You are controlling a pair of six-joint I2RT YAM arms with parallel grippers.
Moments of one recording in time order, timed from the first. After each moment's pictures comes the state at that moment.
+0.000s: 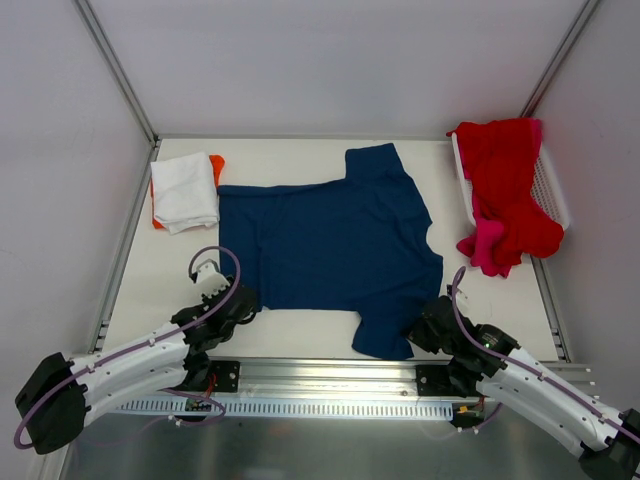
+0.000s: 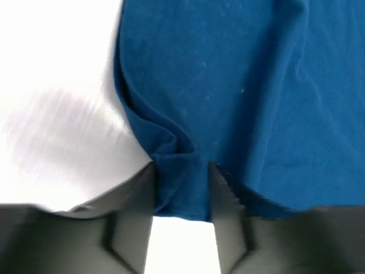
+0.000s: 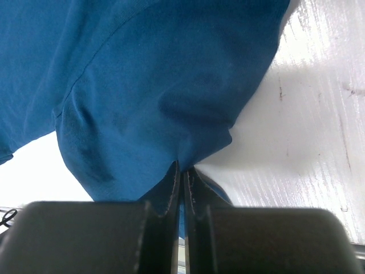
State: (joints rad) left arm -0.84 0.74 0.20 -0.39 -0.67 -1.22; right arm 0.85 0.37 0.21 -0.80 0.22 1.33
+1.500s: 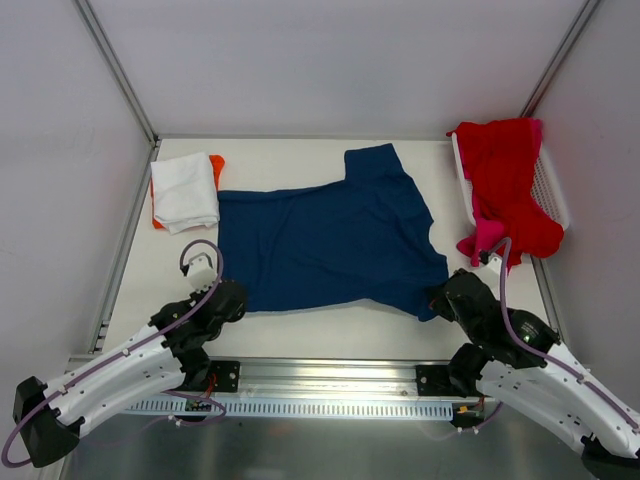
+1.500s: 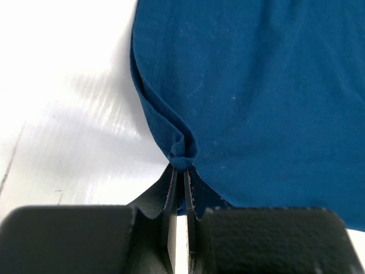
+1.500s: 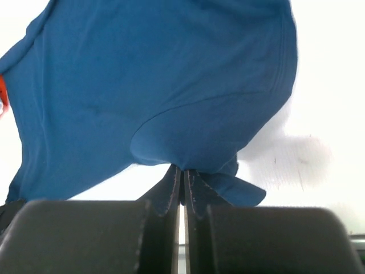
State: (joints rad) left arm -0.84 0.58 0.37 -0.76 -0.64 -1.12; right arm 0.85 0.44 0.64 -0.98 0.55 1.13
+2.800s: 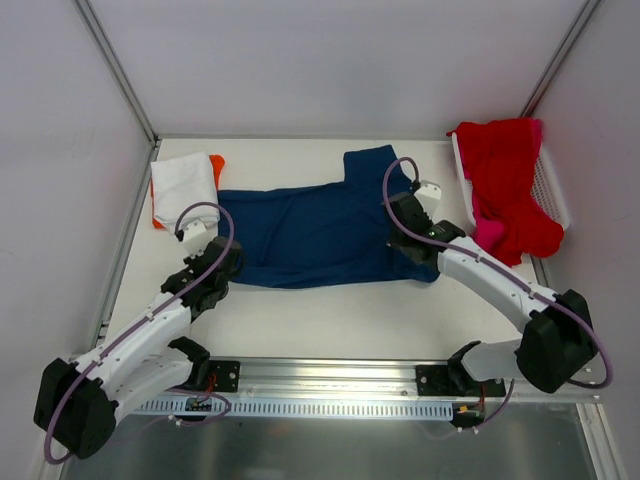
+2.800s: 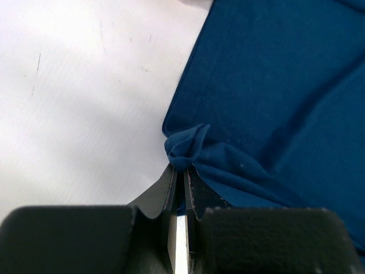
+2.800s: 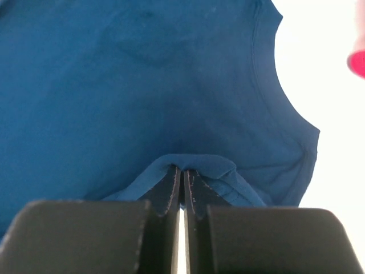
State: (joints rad) left arm -0.51 0.87 0.52 -0.51 -0.69 -0.81; right arm 0.64 1.32 0.99 -0.57 0.54 0.76
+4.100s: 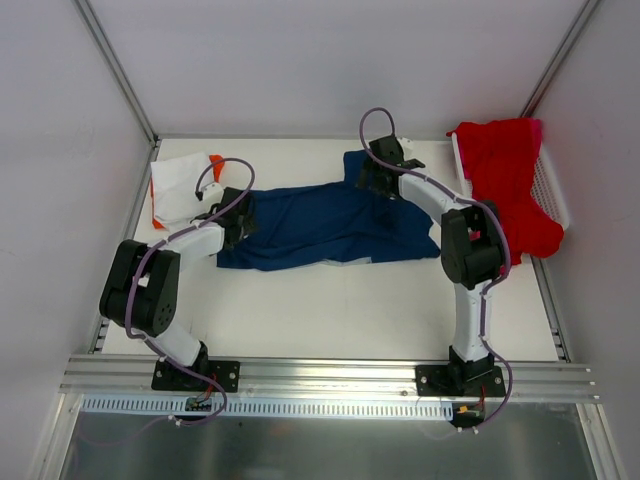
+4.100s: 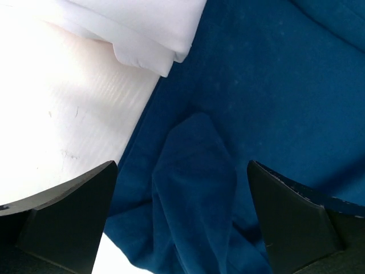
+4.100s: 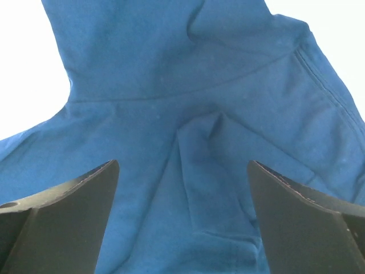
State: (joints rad) left arm -0.29 1.59 0.88 -0.27 -0.52 -0.72; right arm 0.41 2.08 1.65 -0.47 0.33 0.60
